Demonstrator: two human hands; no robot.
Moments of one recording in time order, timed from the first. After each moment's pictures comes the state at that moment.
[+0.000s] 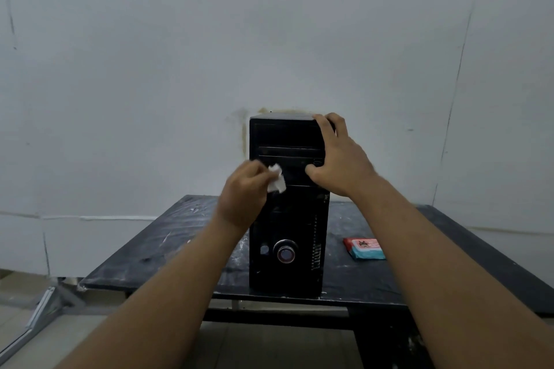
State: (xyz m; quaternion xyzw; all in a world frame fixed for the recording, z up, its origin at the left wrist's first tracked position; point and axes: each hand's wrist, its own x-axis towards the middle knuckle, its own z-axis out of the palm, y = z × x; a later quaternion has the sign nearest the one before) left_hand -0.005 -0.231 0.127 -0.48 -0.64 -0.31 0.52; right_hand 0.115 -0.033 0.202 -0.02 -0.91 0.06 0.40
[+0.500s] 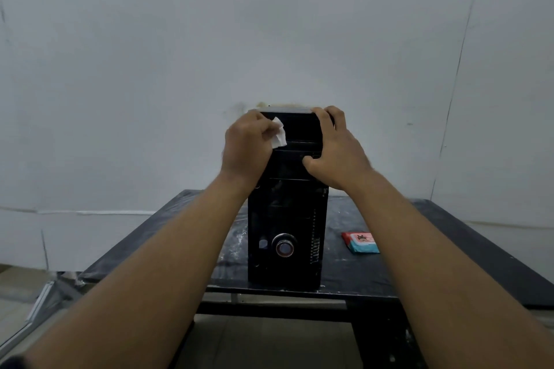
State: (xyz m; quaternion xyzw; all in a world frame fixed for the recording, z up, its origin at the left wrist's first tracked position) left_hand 0.003 -0.215 0.202 -0.41 -0.64 -0.42 0.49; right_hand 0.110 -0.037 0.201 -0.04 -0.91 0.10 0.41
